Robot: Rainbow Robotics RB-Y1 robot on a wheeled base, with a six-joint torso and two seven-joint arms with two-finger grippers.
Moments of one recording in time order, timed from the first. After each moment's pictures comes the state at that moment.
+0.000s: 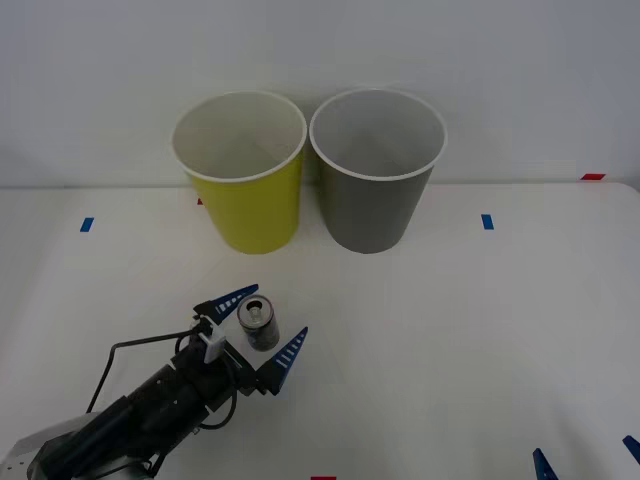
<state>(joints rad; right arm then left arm) 1.17 -0.44 0.11 -2.15 0.07 -0.55 1.16 -0.23 0.76 -1.05 -1.43 0.78 -0.66 -1.74</state>
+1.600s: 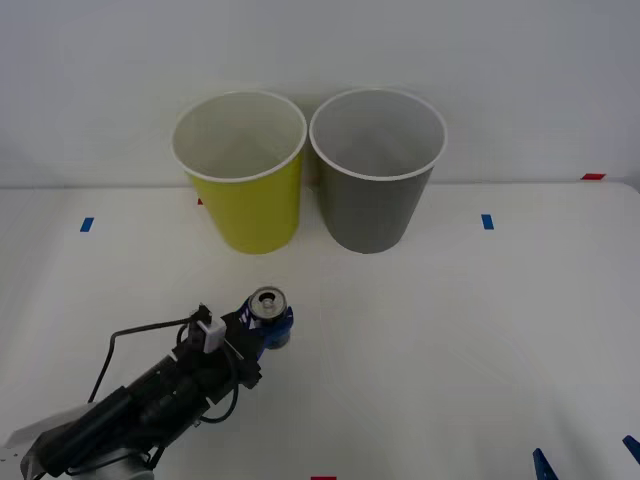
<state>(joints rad) 1.17 -0.44 0.11 -2.15 0.07 -0.55 1.16 -0.24 0.80 -1.03 -1.52 0.79 -0.61 -1.71</state>
